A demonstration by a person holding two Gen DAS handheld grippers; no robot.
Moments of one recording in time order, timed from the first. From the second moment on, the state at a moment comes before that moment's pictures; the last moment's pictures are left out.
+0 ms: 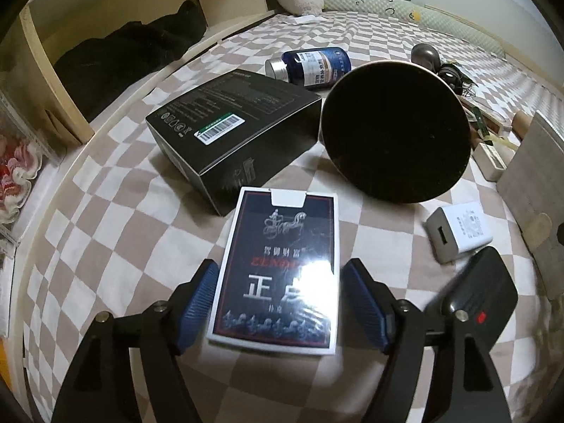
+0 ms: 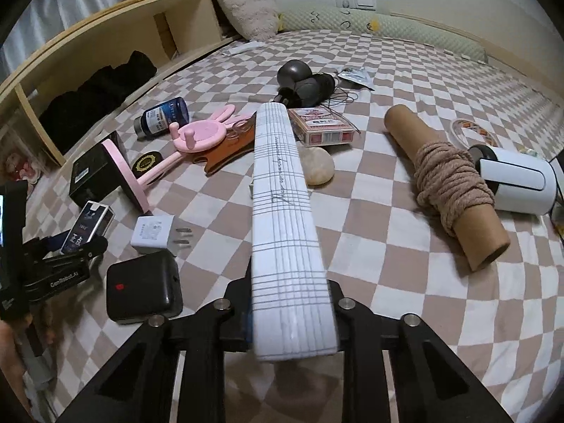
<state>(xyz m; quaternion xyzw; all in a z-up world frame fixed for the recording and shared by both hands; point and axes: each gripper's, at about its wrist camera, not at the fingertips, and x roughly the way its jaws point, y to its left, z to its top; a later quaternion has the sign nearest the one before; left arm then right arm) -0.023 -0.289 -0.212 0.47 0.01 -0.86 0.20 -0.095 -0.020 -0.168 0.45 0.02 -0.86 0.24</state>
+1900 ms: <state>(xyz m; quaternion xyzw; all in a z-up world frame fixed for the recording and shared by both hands) 0.026 -0.222 -0.145 0.42 0.05 -0.89 0.14 -0.037 0.052 -0.109 0.46 -0.05 -0.85 0.25</state>
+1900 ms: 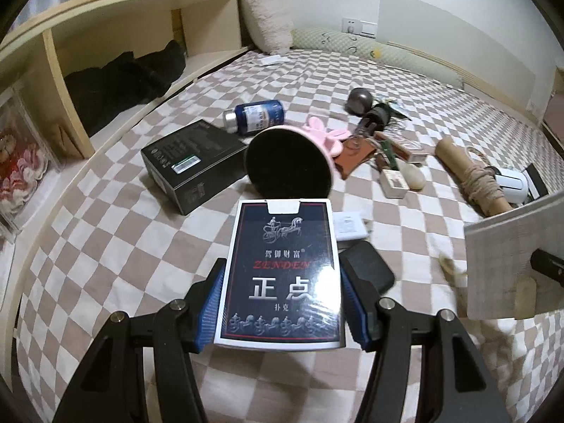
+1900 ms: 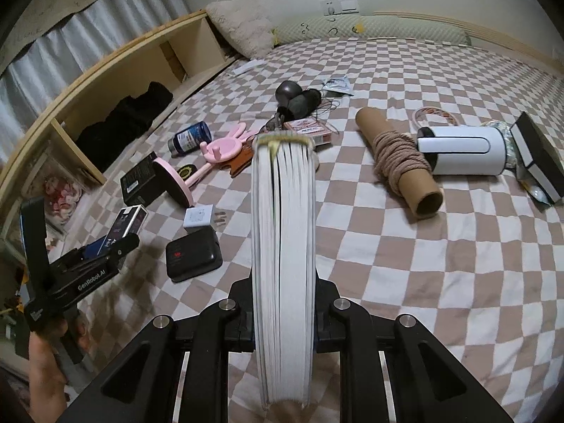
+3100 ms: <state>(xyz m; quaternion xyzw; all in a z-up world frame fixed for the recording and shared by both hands) 0.029 -0.127 -0.028 0.36 0.02 -0.93 0.09 -0.026 0.142 -0.008 0.41 -0.13 -0.89 0.18</state>
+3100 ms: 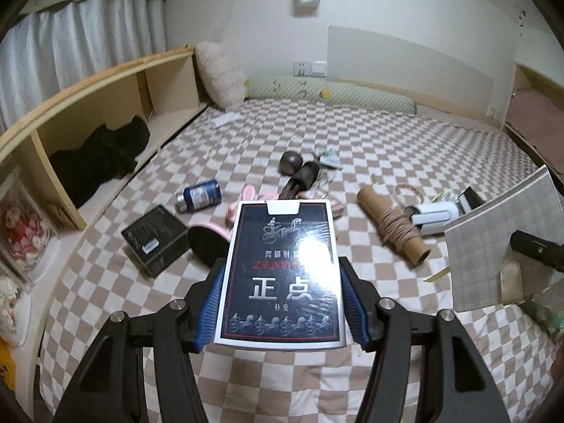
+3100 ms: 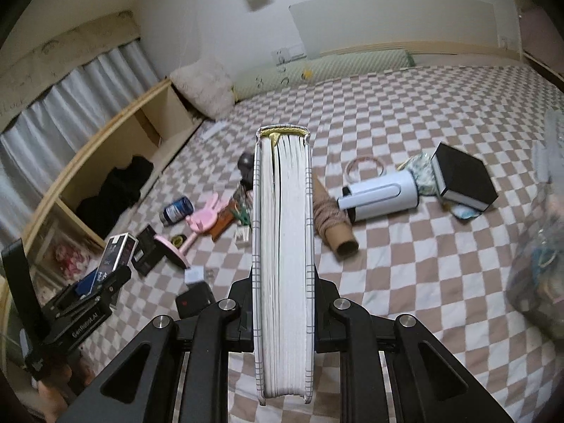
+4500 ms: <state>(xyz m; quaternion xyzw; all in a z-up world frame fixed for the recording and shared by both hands) -0.006 0.097 0.057 0.30 -0.06 -0.95 -0.08 0.022 0.456 0.081 0.29 -0.26 -0.92 -0.04</state>
